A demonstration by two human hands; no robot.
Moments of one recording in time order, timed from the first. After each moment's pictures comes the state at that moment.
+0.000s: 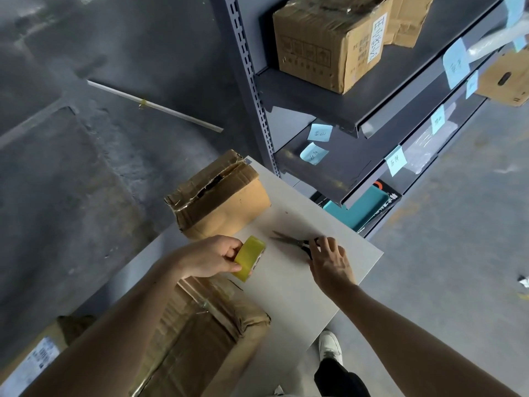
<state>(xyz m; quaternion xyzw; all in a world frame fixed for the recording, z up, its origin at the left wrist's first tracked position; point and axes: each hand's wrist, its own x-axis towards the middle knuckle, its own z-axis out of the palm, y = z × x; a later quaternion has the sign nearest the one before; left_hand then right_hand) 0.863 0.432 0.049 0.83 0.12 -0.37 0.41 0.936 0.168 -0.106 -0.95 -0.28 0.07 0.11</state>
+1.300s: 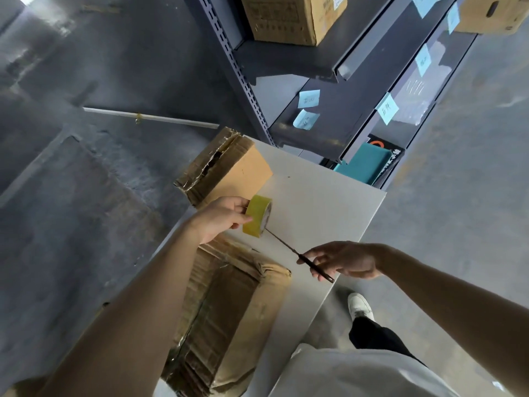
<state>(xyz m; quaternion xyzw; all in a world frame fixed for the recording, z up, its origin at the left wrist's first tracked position) 0.852 0.409 0.071 0.82 0.20 -0.27 0.47 0.868 0.129 -0.037 -0.56 -0.15 0.63 0.51</state>
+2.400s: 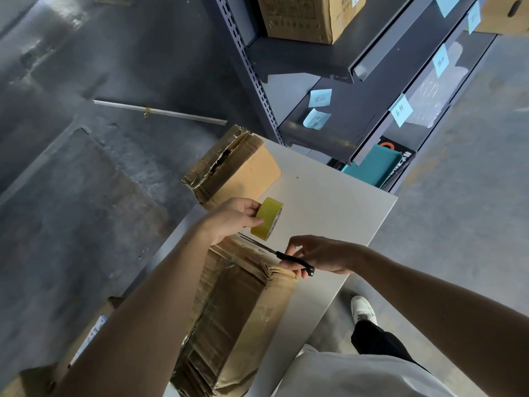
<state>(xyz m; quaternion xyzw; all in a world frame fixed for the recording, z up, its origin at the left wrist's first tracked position) 0.856 0.410 0.058 0.82 0.22 -0.28 0.45 0.868 0.187 -0.020 -0.61 -0.20 0.58 0.51</state>
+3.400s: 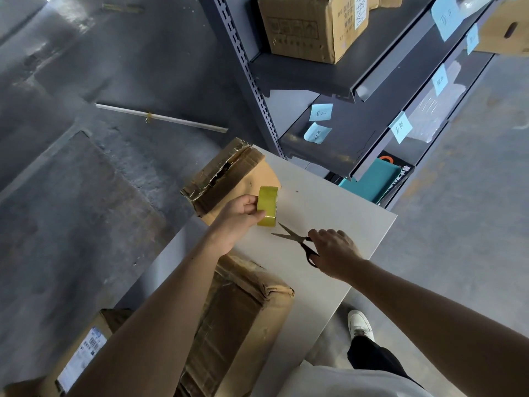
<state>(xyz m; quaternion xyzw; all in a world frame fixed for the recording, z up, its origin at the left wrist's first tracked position) 0.872 0.397 0.053 0.80 0.24 -0.13 0.54 0.897 0.180 -0.072 -0.92 -0.32 0.17 0.15</state>
